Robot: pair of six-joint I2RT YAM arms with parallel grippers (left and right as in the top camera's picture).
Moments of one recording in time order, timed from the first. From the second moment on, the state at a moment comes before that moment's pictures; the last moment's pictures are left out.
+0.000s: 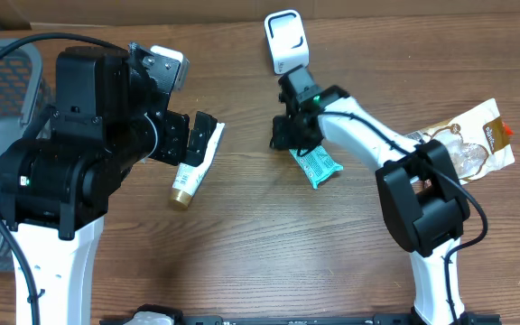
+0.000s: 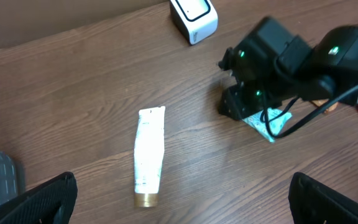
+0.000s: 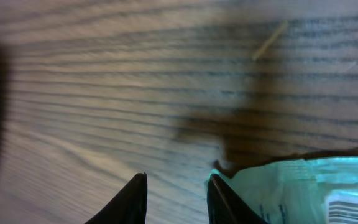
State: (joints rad) left arm -0.19 1.36 1.92 -1.38 0.11 0.08; right arm 0.52 2.20 1.65 -0.72 -0.22 0.45
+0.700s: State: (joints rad) left arm -0.19 1.36 1.92 -1.38 0.11 0.08; right arm 0.40 2.02 1.69 -1.06 -0.43 0.37
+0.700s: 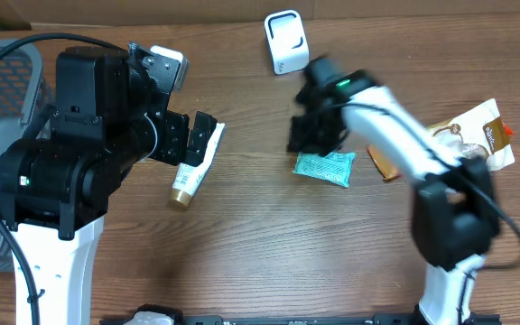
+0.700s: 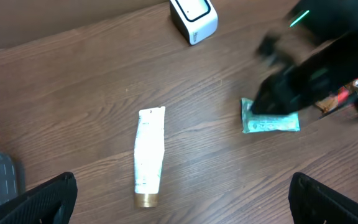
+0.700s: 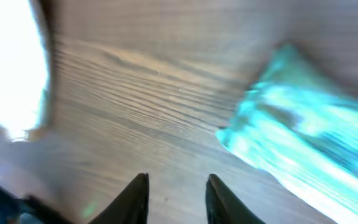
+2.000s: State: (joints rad) left arm -0.19 1.36 1.92 -1.38 0.11 0.08; right arm 0.21 1.92 1.01 -0.34 -0.69 0.46
